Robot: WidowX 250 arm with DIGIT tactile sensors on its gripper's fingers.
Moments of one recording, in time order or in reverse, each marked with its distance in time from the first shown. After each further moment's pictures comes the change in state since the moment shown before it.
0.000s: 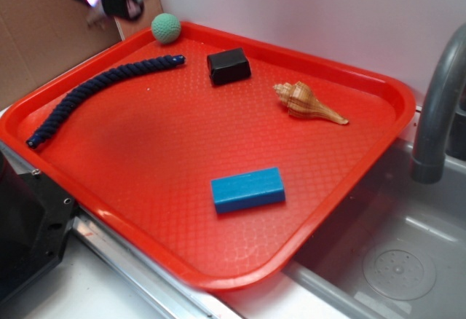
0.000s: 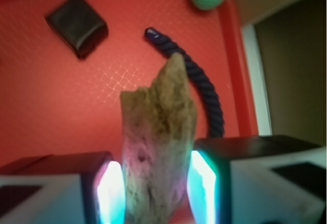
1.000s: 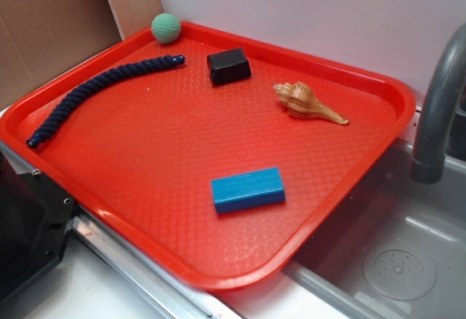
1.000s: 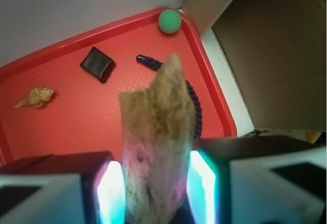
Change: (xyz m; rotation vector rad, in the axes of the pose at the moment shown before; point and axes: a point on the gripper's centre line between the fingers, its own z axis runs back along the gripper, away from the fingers) arm -0.007 0.013 0.080 -0.096 -0.038 0.077
